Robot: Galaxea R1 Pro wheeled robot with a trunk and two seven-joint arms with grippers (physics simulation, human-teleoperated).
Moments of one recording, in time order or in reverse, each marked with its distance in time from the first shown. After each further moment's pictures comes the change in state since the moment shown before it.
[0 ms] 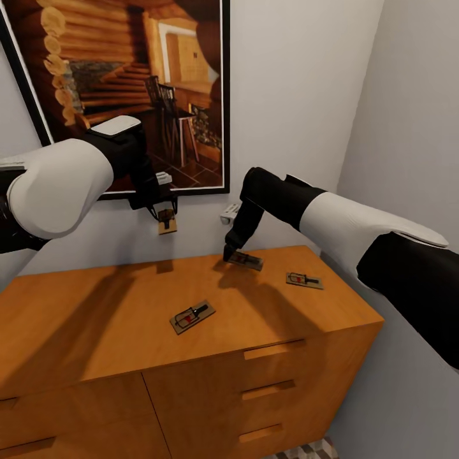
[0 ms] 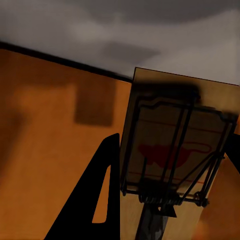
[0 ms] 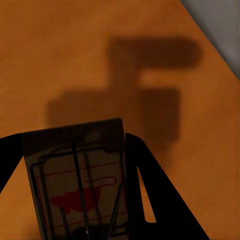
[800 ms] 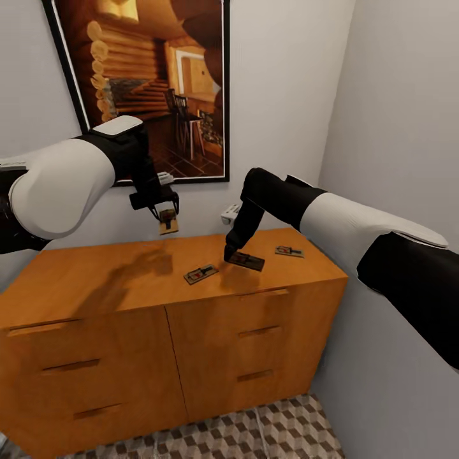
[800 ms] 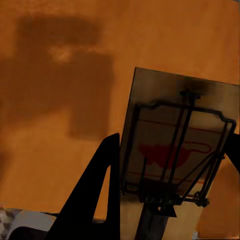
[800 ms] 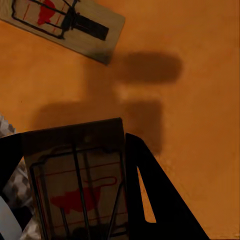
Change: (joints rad) left arm 0.000 -0.006 0.001 -0.001 0.000 0.000 -0.001; right arm 0.002 -0.002 0.001 0.000 0.000 0.000 0.000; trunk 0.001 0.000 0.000
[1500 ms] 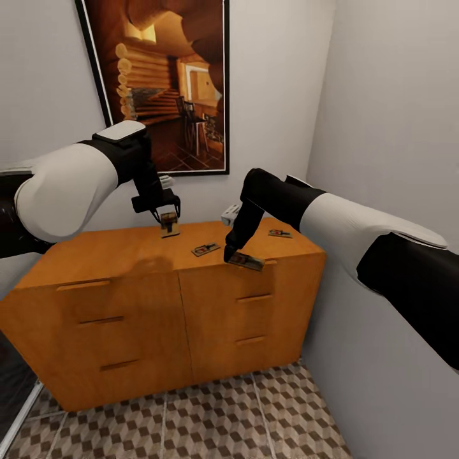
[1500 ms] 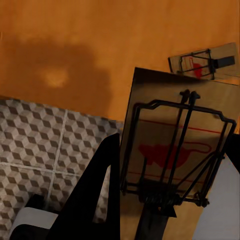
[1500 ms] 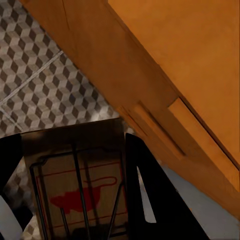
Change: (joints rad) left arm 0.015 -0.006 -0.001 0.000 0.000 0.000 0.000; right arm 0.002 0.001 0.000 0.000 -0.001 0.000 -0.001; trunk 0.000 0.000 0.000
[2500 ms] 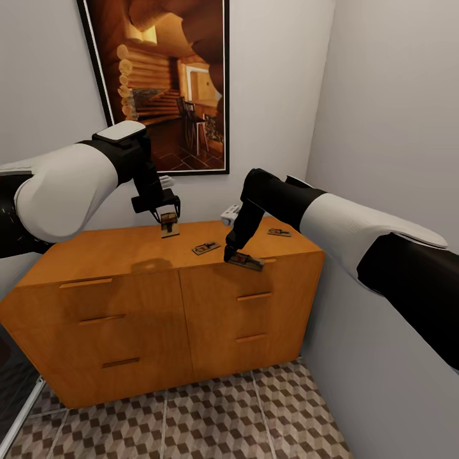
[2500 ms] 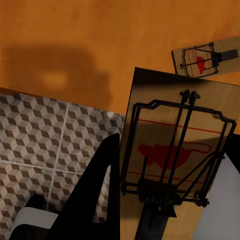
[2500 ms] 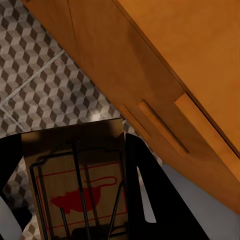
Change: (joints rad) left arm 0.000 0.000 0.000 0.001 0.000 0.000 0.000; right arm 0.001 -0.002 0.000 0.000 -0.001 -0.002 -0.003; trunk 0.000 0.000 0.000
